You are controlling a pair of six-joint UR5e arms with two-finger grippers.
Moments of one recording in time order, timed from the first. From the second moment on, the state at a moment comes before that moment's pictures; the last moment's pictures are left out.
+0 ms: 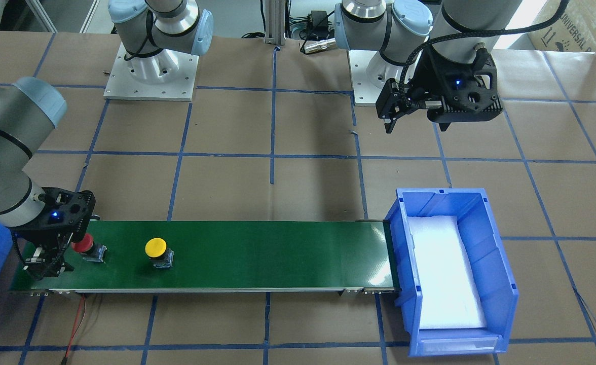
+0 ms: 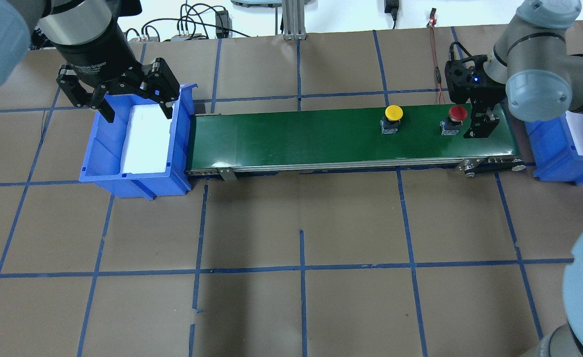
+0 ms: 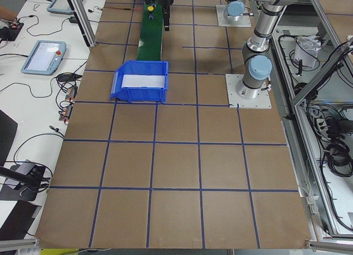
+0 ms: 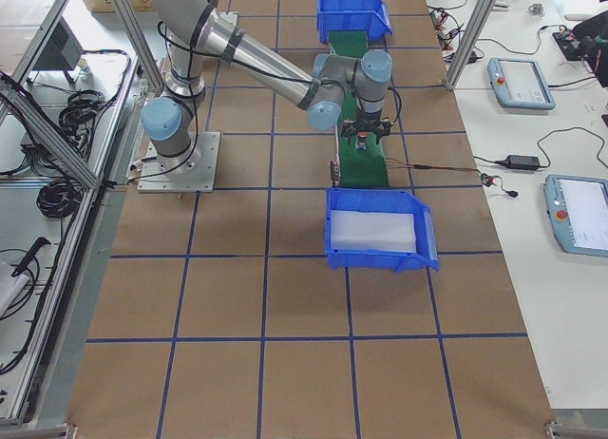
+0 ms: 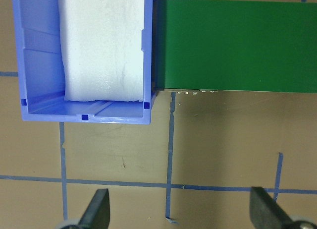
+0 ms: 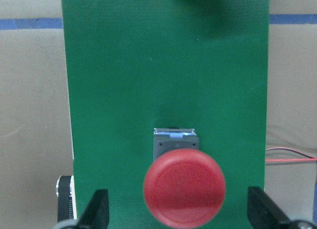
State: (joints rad) left arm -1.59 -1.61 -1.47 -1.67 1.60 -0.07; right arm 1.33 -1.21 1.71 -2.12 -1.54 -1.80
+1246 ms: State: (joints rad) left arm -1.59 -1.61 -1.47 -1.67 1.60 -0.07; right arm 1.32 -1.21 1.68 -2.12 -1.54 -1.82
